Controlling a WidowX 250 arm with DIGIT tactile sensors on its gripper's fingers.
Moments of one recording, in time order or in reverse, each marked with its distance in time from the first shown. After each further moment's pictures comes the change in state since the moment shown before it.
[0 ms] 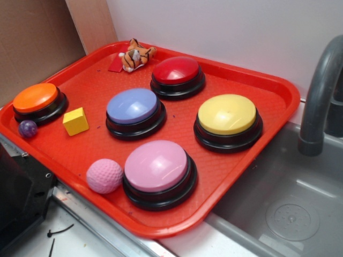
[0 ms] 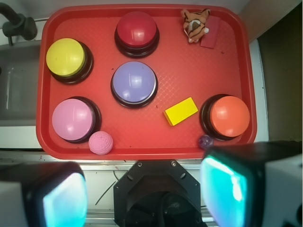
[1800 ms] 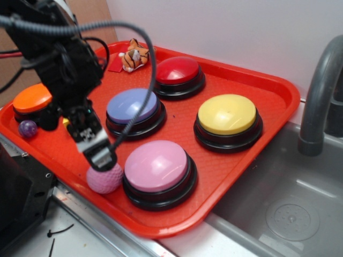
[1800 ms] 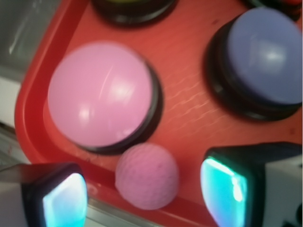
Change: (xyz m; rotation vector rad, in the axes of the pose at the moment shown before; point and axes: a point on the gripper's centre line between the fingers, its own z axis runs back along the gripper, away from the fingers) arm -0.015 -0.072 -0.174 -0.147 -0.013 -0.342
